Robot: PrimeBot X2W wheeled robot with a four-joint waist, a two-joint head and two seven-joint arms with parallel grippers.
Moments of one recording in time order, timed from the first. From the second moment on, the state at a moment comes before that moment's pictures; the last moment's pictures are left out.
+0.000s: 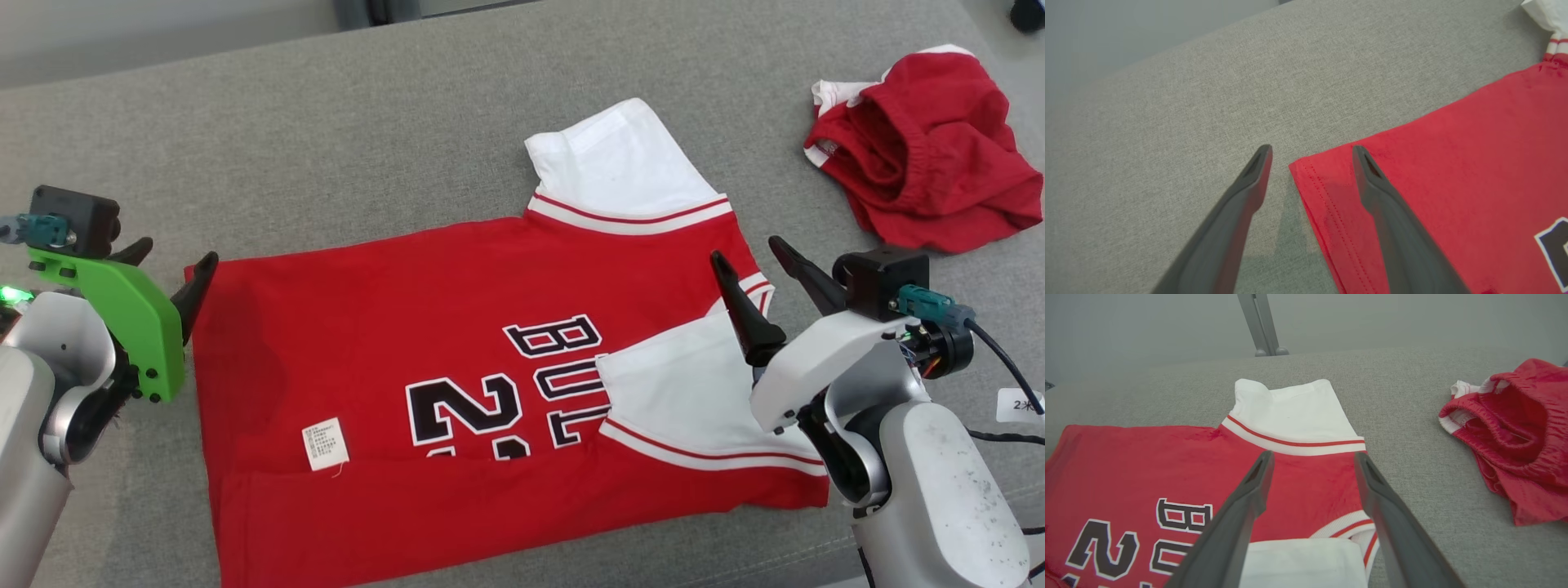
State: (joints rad) left arm -0.61 0.66 -0.53 0.32 -0.73 -0.11 0.38; right arm -0.30 -0.05 0.08 0.03 0.24 0.13 0.24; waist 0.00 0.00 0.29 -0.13
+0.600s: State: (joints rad) left arm -0.67 0.64 -0.57 0.44 -0.74 -0.12 0.39; right arm -0.36 -0.05 0.10 0.05 0.24 0.13 0.22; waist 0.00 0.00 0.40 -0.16
